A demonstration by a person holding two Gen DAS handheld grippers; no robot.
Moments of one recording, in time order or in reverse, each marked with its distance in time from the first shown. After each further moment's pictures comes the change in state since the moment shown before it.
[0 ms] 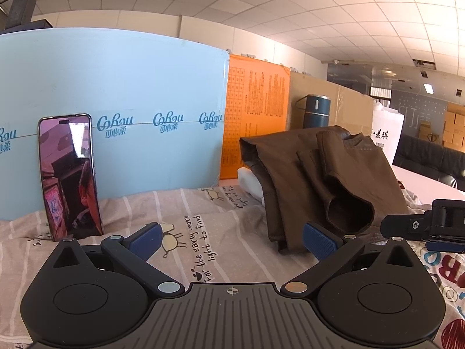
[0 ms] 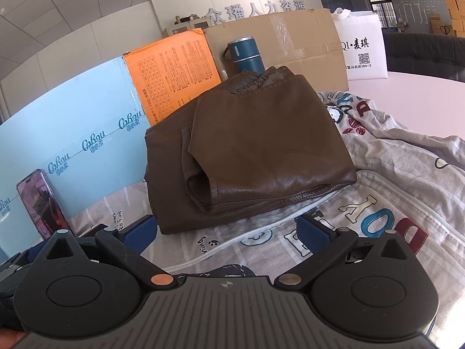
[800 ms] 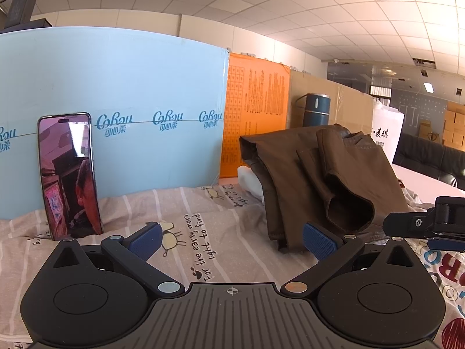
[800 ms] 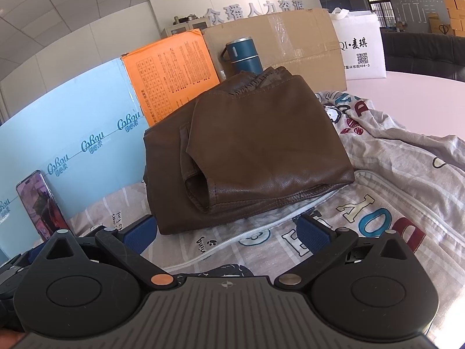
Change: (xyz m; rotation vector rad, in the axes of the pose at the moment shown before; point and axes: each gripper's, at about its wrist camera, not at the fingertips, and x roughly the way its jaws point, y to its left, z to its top) left arm 0.001 -0.001 -0.001 0.001 0.004 0.000; right arm 0.000 -0.003 0.000 0.004 0.000 -0.003
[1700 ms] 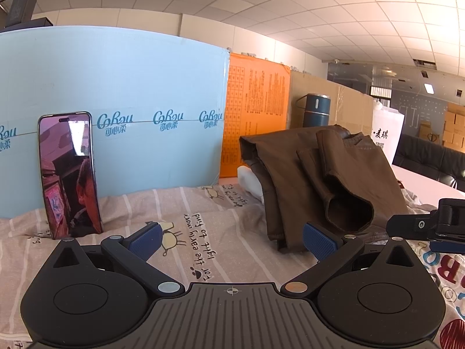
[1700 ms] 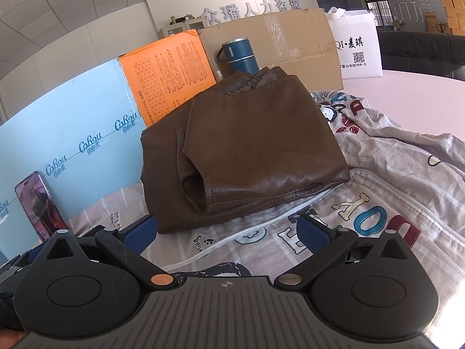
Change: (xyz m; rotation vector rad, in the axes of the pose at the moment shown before) left arm -0.001 0.000 0.001 -0.009 0.000 -0.002; right arm -0.002 -0.002 0.000 0.008 0.002 -0.012
